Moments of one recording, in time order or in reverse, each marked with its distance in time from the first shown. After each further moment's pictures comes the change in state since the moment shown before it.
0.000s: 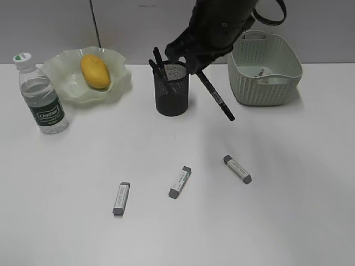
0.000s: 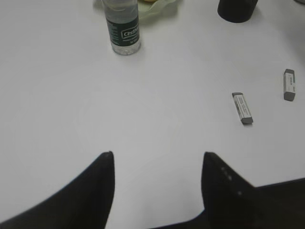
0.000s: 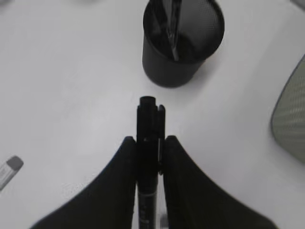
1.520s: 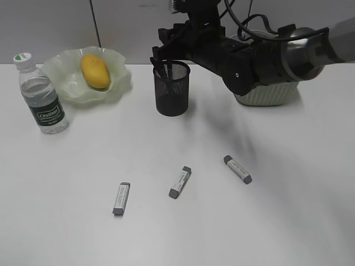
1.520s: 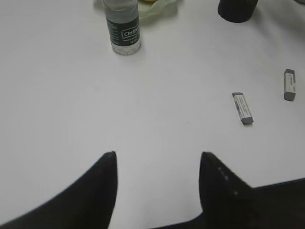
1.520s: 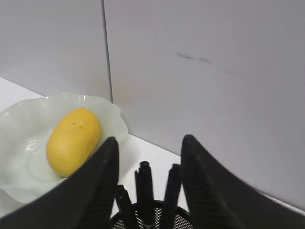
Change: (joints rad) left arm 0.000 0.000 0.000 0.000 0.000 0.000; right arm -0.092 0.280 0.235 0.003 -1.389 0.017
